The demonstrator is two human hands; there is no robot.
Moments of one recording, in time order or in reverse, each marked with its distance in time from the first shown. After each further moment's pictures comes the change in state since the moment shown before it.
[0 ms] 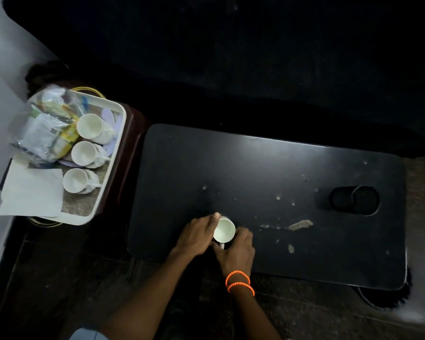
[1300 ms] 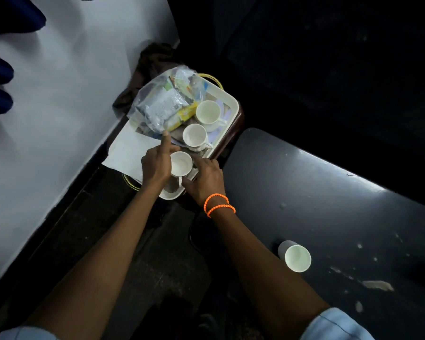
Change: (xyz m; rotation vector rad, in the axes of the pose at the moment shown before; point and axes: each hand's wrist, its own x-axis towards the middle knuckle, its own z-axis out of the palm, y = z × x) left_hand -0.028 -0.142 -0.276 -0.504 0.834 -0.297; right_hand -0.001 -0.288 0.141 -0.025 -0.336 -0.819
